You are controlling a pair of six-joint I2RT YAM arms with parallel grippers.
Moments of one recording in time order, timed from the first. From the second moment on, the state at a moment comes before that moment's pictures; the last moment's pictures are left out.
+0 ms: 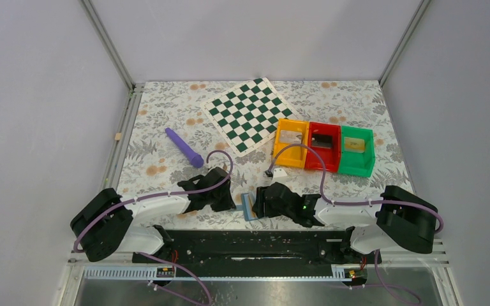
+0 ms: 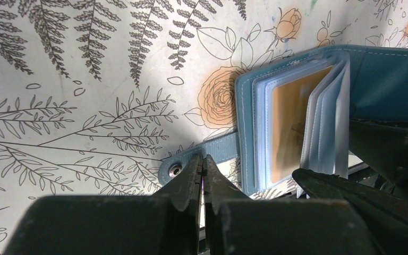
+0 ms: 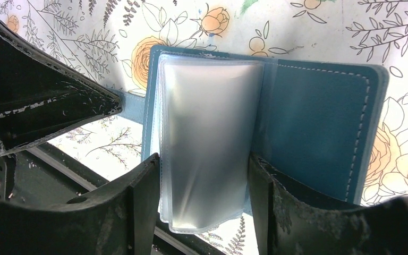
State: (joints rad) left arm -0.85 1.29 0.52 -0.22 0.02 -0.96; right arm 1.12 1.36 0.50 0.06 0.24 0.83
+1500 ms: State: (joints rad) left arm -0.86 1.32 0.53 -0.02 0.16 -0.97; right arm 1.08 1.26 0.36 0.23 0.08 0.96
